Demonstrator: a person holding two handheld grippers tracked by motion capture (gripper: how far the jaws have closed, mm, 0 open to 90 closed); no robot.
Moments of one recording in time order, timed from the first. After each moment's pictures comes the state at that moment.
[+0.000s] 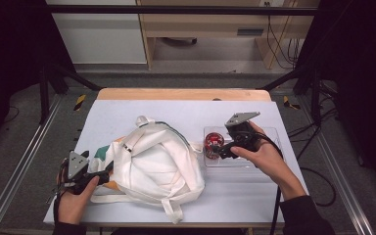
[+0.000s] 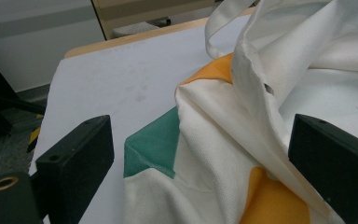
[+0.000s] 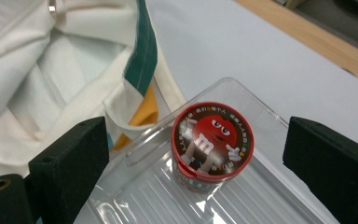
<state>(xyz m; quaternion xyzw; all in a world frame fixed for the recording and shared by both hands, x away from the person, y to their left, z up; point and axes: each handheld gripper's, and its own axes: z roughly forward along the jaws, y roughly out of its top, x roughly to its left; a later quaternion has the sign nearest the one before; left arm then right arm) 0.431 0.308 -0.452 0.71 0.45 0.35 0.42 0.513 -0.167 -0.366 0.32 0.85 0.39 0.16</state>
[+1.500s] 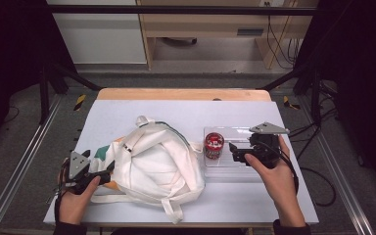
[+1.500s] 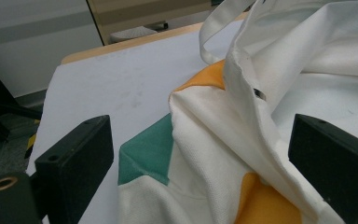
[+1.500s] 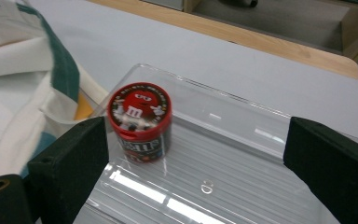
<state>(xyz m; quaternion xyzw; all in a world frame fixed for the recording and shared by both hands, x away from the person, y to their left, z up) 0.431 0.304 -0.450 0.71 0.44 0.35 0.43 0.460 -0.201 -0.355 0.49 0.74 0.37 0.27</state>
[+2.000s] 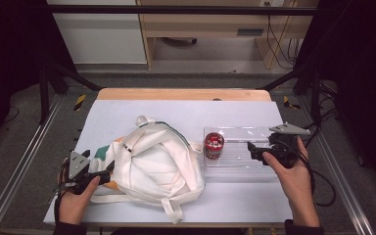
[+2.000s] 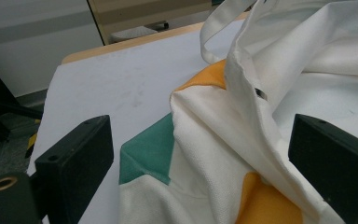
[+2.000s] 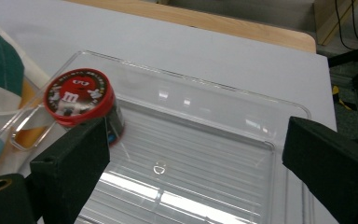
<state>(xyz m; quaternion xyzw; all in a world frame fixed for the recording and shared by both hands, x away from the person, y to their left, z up) 0.431 0.305 -0.450 0.71 0.44 0.35 0.43 0.463 -0.248 -0.363 0.53 0.72 0.36 0.28</state>
